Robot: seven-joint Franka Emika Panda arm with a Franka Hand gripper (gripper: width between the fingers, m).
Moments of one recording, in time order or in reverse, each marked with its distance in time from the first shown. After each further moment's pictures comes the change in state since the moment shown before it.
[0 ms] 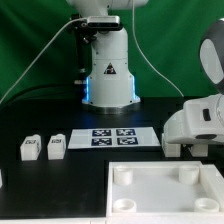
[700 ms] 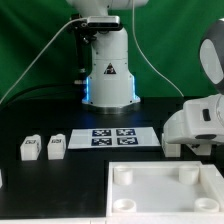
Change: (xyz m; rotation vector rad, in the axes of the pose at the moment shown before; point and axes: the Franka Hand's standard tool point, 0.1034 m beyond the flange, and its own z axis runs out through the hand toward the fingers) arm 0.000 0.000 0.000 0.000 0.000 0.000
